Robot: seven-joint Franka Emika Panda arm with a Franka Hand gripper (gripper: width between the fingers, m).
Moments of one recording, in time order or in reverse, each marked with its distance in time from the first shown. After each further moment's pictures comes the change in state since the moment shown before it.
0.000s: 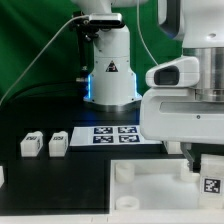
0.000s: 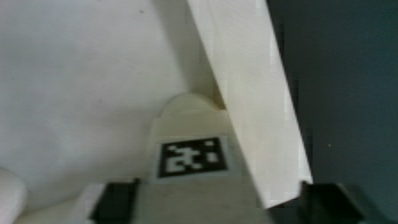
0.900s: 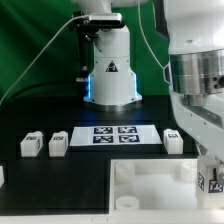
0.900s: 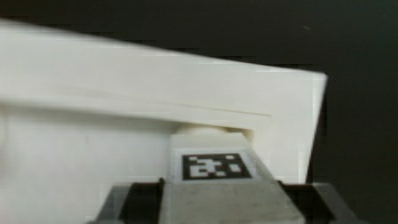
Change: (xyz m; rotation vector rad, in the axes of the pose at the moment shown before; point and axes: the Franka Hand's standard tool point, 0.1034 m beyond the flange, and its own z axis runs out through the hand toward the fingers) arm 0.003 0.001 0.003 0.075 -0.078 1.207
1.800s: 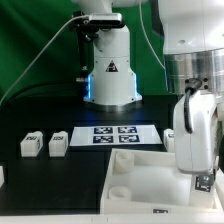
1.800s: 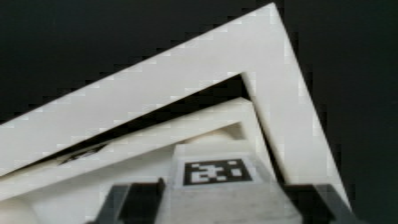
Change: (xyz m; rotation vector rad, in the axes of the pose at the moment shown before) arm 0.009 0.001 -0.001 -0.007 0.026 0.401
